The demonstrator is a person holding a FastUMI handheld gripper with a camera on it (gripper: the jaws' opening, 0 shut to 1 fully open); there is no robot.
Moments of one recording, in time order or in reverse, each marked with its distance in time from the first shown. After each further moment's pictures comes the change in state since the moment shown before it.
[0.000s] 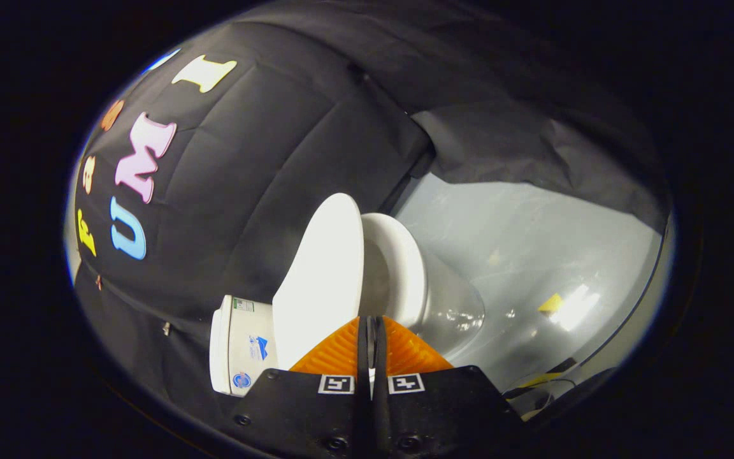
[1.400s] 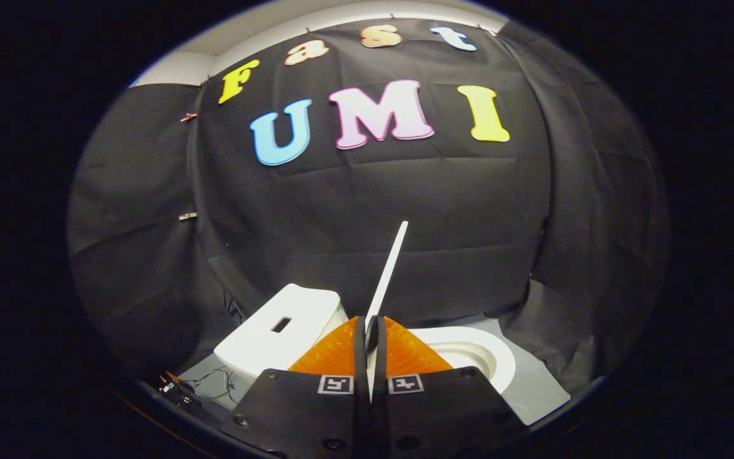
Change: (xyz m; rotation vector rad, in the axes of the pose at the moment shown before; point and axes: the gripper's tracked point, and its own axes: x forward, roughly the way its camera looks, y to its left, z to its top) arm -0.119 0.364 -0.085 -0.826 -0.307 0.213
